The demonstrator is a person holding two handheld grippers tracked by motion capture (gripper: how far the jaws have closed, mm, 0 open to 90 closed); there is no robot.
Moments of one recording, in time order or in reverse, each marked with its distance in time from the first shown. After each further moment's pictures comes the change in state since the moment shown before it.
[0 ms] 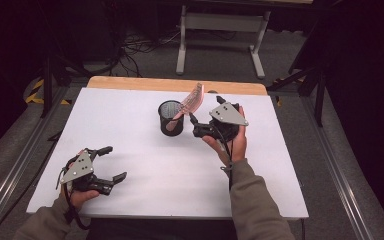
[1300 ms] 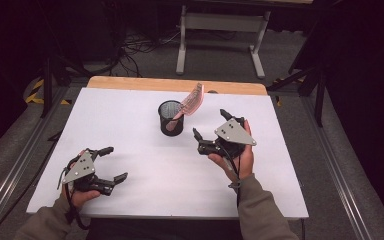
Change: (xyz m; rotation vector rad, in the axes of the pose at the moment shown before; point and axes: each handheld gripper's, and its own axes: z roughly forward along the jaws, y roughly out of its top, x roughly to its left) left arm -0.001 0.000 0.002 0.007 0.001 0.006; right arm 0.013 -0.014 -0.041 -0.009 0.036 -0.031
